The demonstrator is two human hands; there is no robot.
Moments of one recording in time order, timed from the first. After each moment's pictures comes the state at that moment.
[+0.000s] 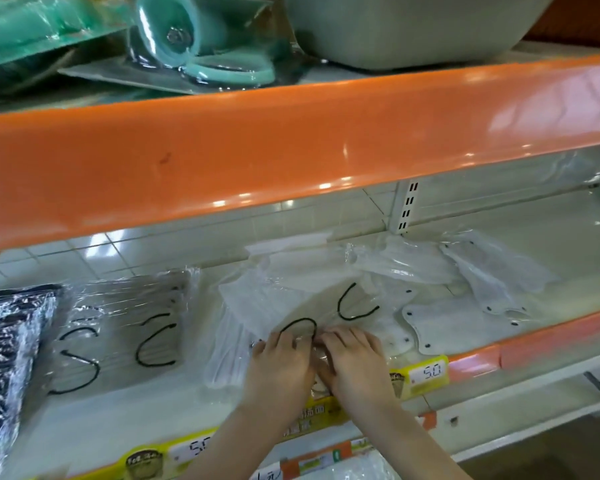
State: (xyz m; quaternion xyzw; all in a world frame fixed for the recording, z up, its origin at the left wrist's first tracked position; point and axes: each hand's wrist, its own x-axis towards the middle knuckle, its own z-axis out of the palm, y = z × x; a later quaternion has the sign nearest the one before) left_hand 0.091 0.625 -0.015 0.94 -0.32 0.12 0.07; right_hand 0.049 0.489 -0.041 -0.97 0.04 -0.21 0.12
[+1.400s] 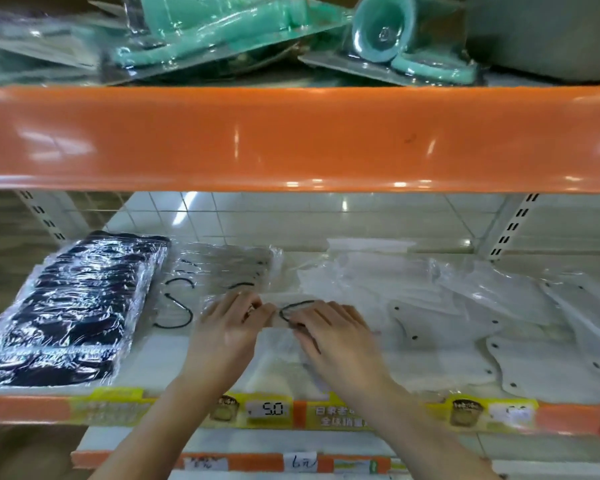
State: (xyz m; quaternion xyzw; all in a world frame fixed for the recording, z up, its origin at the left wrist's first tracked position) left_hand 0.115 0.774 0.017 0.89 -0.28 0.36 0.09; right_hand 0.084 0.585 0.022 -0.93 -0.19 -0.26 0.17
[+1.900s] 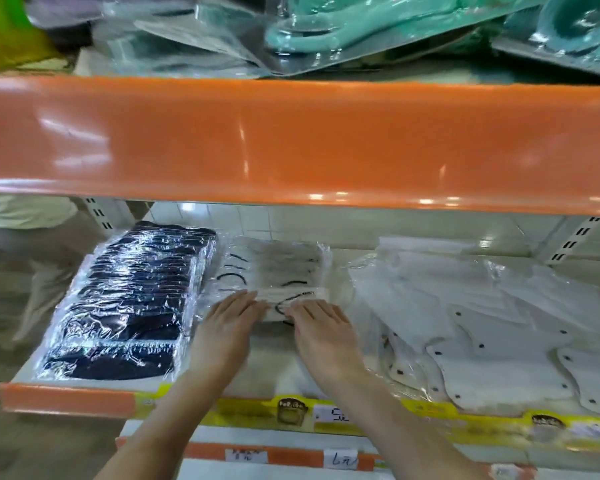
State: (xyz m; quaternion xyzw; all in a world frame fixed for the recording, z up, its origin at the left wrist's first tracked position) left_hand 0.147 0.874 -0.027 0.93 -0.20 0.27 0.14; right_hand 0.129 0.692 -0.018 -0.94 -0.17 -0.25 0.17
